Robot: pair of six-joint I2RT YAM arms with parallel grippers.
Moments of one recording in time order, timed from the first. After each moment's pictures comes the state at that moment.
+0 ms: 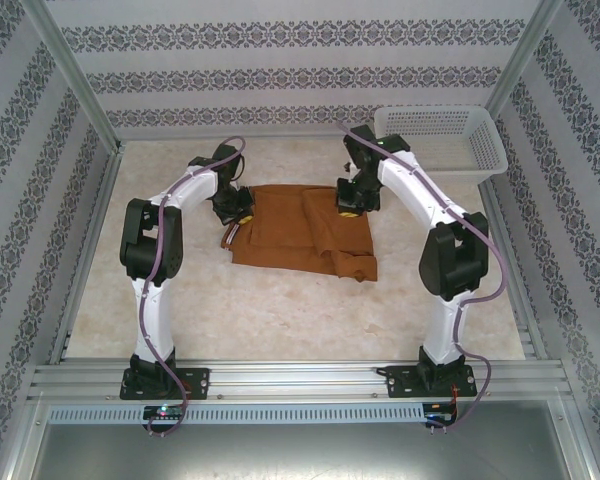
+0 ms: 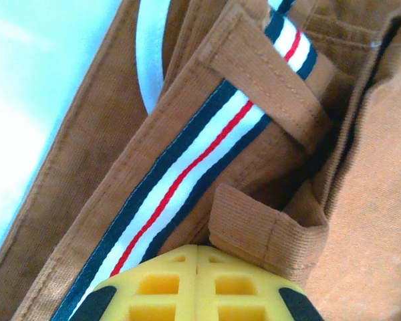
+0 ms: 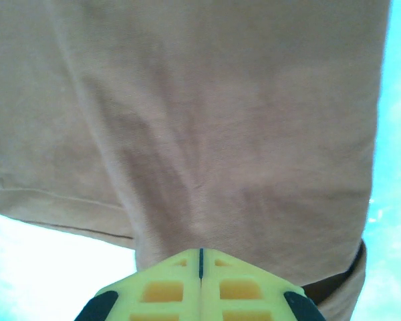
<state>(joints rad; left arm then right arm) -0.21 2.14 1.71 -0.91 0.28 -0.70 0.34 1.97 1.82 -1.24 -0.23 0.47</state>
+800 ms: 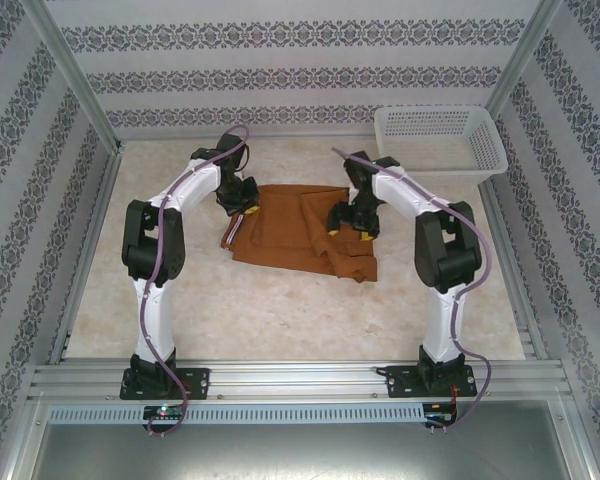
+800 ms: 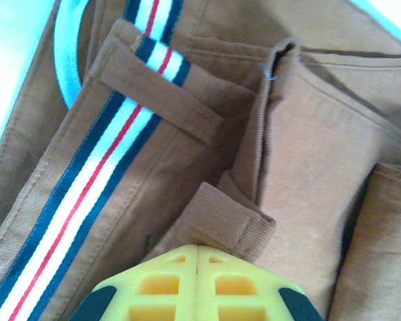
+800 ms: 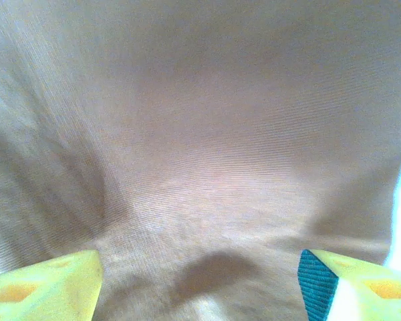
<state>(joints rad) -0.24 2.14 1.82 -0.95 0.29 -0.71 0.29 2.02 1.63 -1.10 -0.26 0.40</state>
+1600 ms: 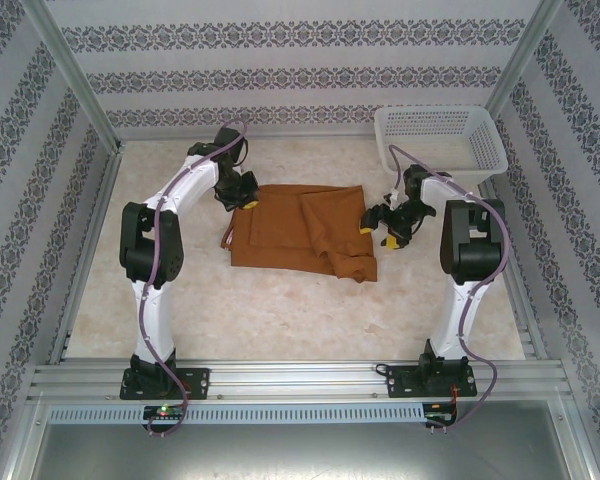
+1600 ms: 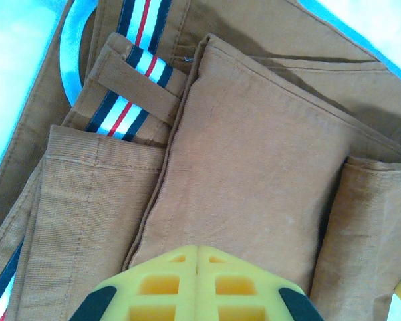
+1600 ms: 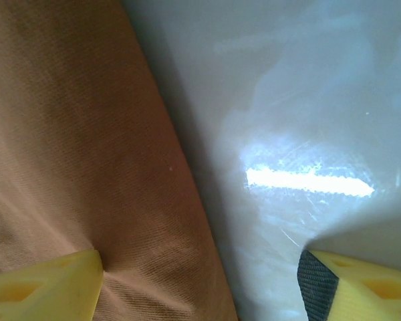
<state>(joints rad) -0.24 2.12 1.85 -0.99 0.28 -0.71 -0.01 2.06 1.42 -0.93 -0.60 0.24</state>
